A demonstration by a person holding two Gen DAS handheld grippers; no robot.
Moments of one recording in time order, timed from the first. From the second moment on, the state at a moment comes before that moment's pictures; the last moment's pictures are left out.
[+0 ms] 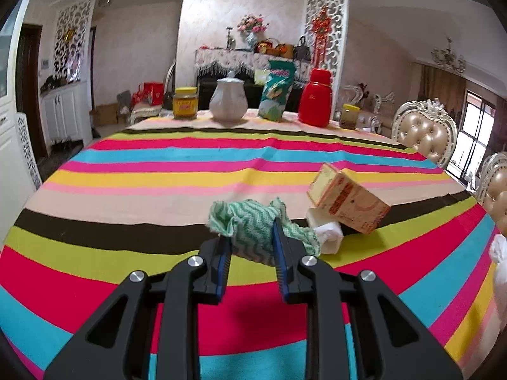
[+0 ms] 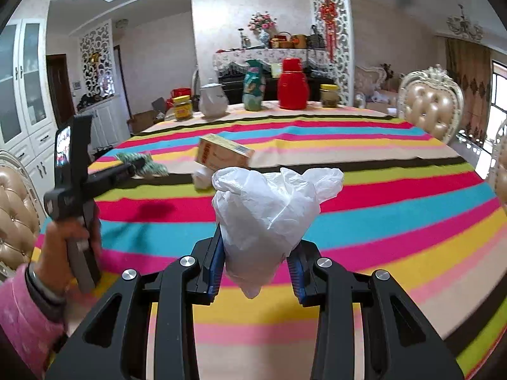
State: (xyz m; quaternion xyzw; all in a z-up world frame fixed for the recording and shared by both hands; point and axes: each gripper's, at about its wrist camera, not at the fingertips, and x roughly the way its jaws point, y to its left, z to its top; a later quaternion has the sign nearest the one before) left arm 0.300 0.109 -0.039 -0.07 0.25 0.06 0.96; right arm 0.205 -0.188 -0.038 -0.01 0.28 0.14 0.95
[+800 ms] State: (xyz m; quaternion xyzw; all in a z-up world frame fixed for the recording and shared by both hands) left arm 0.212 -0.135 -0.032 0.06 0.29 -0.23 0.93; right arm 0.129 -0.358 -0.048 0.05 0.27 0.02 0.96
